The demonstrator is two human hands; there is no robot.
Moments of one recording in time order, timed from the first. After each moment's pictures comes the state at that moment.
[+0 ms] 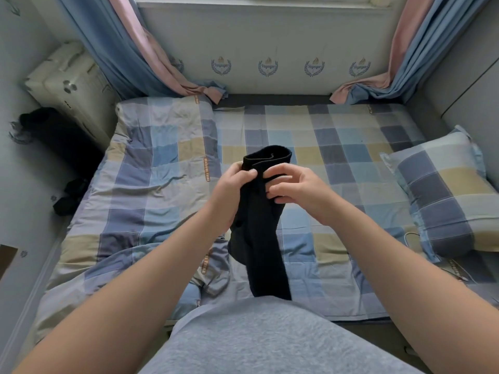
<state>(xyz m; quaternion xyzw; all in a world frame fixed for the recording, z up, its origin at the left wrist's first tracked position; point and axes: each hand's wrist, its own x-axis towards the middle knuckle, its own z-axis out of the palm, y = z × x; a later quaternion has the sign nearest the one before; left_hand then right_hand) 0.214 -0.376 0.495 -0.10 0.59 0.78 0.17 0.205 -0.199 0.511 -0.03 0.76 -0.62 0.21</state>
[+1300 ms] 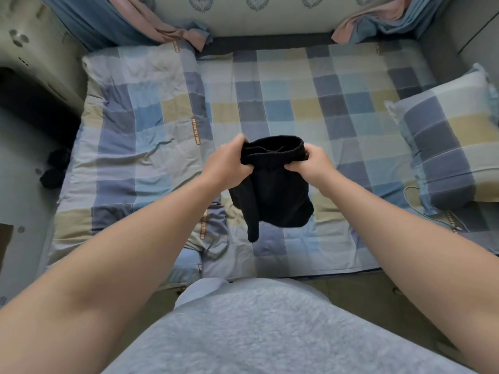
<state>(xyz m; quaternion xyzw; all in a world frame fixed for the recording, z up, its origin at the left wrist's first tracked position) 0.161 -0.371 0.420 0.07 0.94 0.31 0.14 0.169 -0.153 0.402 0.11 0.81 -0.56 0.15</state>
